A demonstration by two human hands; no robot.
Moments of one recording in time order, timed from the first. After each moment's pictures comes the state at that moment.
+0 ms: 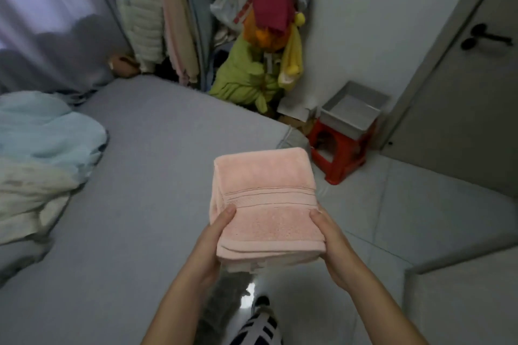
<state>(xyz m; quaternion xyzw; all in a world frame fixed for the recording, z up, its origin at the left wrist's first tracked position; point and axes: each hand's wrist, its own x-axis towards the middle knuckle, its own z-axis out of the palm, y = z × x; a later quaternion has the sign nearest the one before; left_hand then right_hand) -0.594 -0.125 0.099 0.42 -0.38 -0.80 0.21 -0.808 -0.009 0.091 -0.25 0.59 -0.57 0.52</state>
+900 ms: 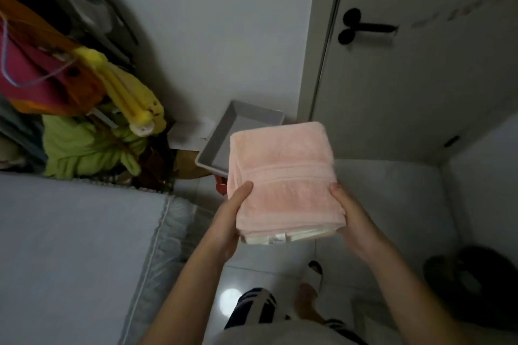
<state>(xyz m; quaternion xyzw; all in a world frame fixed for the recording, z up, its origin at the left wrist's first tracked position) -1.285 -0.307 0.052 0.36 -0.44 -0.82 0.03 -1.444 -0.116 0.053 -0.09 0.60 -0.66 0.45</state>
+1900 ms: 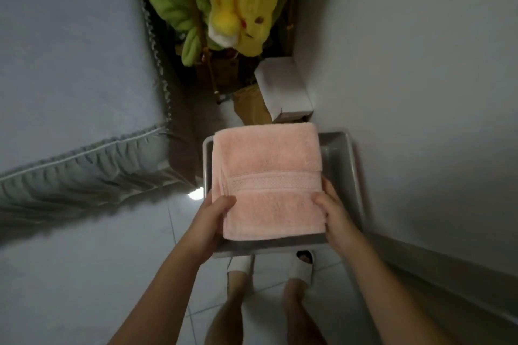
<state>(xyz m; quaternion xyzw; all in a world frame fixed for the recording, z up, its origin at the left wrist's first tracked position) -1.504 -0.491 -0.205 0.62 -0.10 -0.69 0.37 -1.755 -0.566 -0.202 -0.31 0.59 -0.22 0.71</state>
